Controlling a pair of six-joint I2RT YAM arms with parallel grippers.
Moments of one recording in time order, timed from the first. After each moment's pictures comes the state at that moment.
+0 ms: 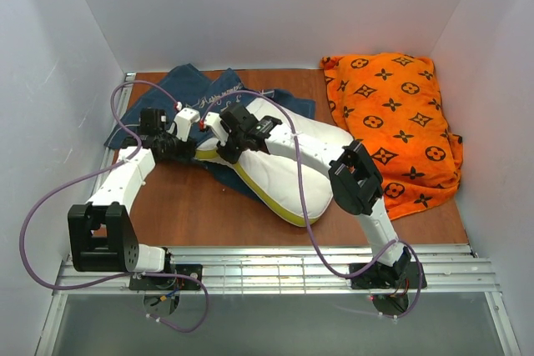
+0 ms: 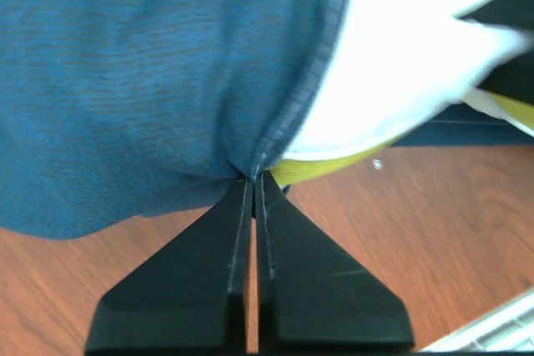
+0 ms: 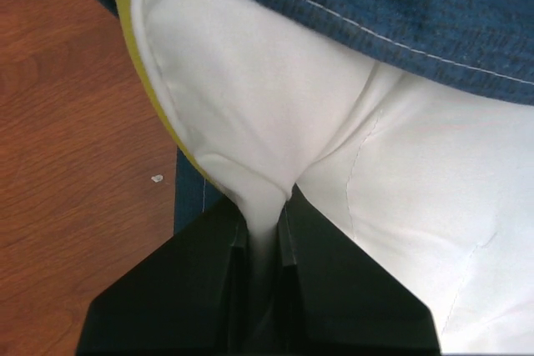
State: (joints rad) left arm -0.03 1.37 0.97 -0.54 0.36 0.35; right arm 0.93 2.18 1.87 -0.54 -0.18 -0.23
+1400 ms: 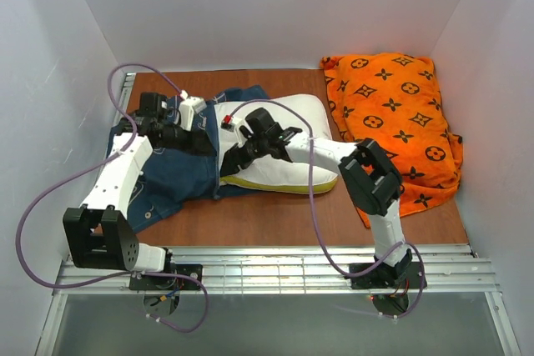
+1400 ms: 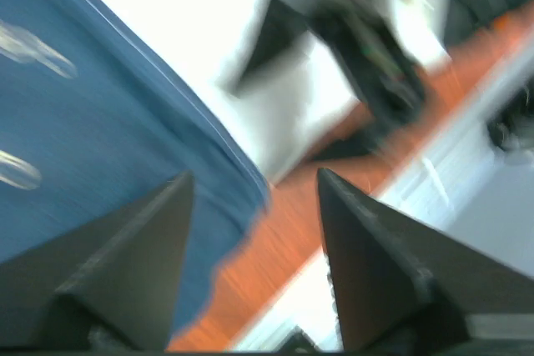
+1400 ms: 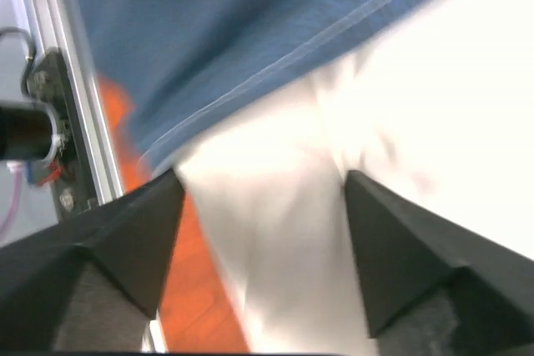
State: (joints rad) left arm -0.07 1.37 1.19 -0.91 0.69 0.27; right arm 0.84 2.08 1.50 -0.14 -0.64 0.17
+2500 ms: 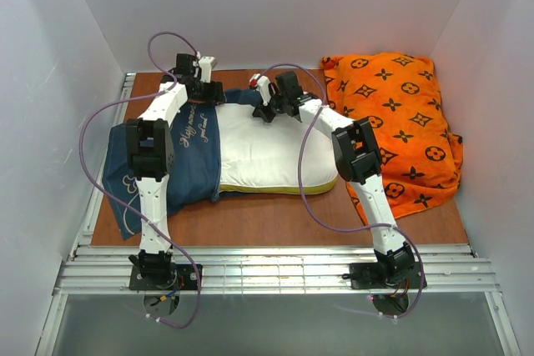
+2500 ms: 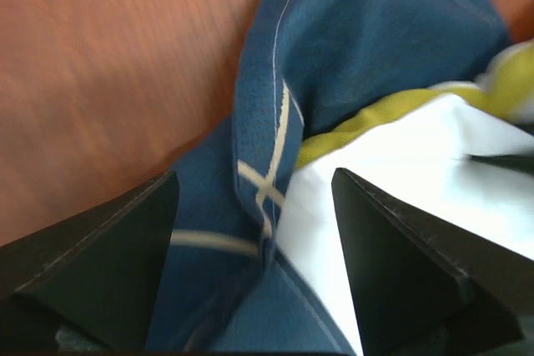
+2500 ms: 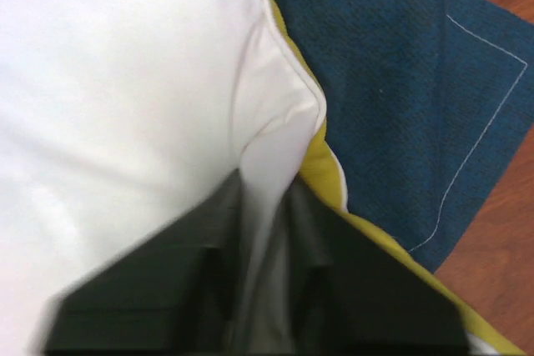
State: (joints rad) left arm -0.09 2.30 2.03 -0.58 0.32 0.09; right arm 0.53 2.51 2.08 -0.24 -0.53 -0.35
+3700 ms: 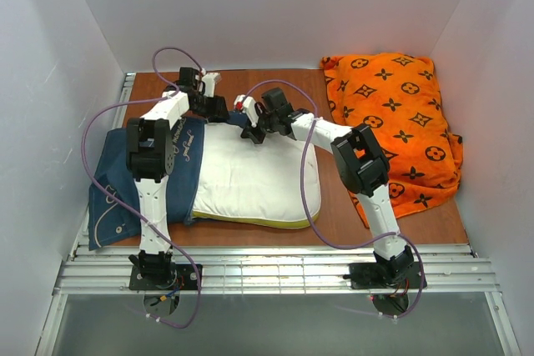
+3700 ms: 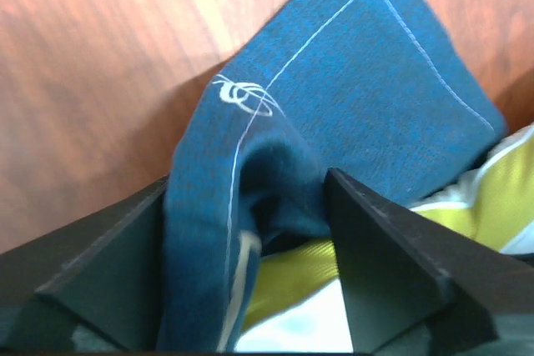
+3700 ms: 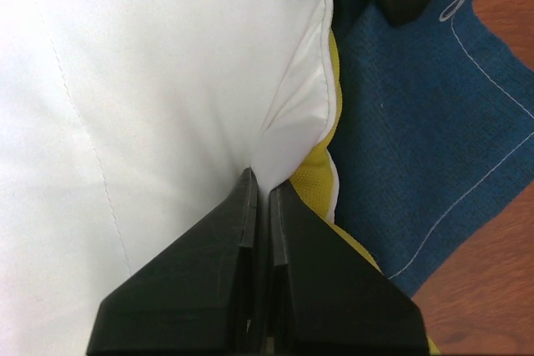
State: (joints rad) left arm -0.10 2.31 1.86 -0.55 0.46 0.07; right arm 0.66 2.28 1.74 -0.15 -0.54 -0.38
